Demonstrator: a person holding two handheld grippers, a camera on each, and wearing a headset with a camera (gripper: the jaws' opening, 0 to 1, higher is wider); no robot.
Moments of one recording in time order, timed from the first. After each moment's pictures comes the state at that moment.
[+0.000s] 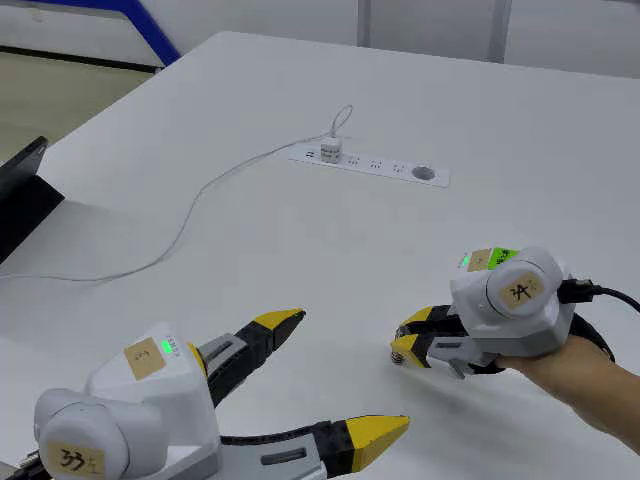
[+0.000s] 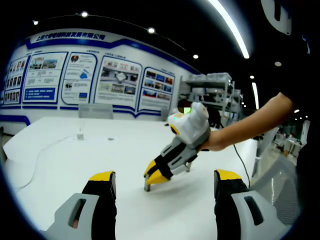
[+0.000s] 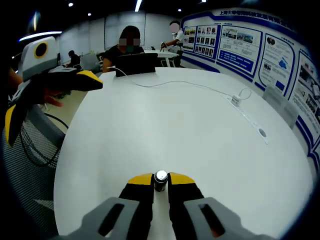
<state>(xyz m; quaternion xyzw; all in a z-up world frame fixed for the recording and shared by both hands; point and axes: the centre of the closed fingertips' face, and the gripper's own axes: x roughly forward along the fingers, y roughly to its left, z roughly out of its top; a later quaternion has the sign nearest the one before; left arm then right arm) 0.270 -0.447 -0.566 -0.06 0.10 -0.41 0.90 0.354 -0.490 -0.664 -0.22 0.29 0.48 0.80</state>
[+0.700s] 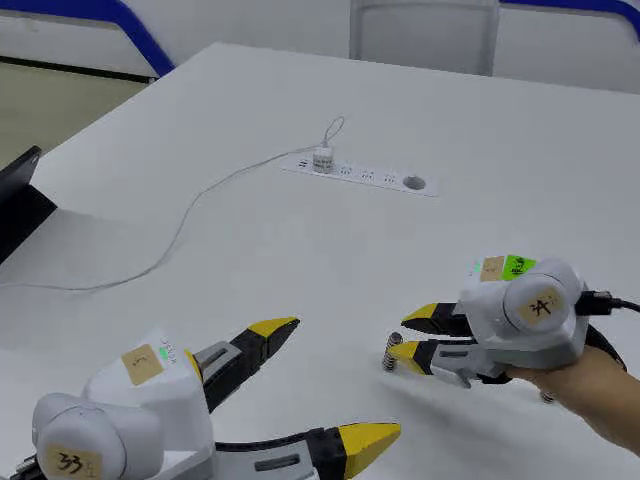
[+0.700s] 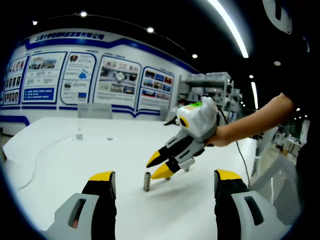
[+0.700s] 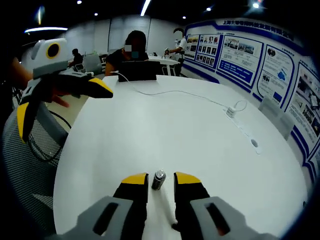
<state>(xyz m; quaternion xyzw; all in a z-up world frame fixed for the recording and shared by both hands) 0.268 -0.449 -0.566 -0.05 0.10 -0.41 0.90 0.348 -0.504 -0.634 -0.25 0.23 0.47 0.81</state>
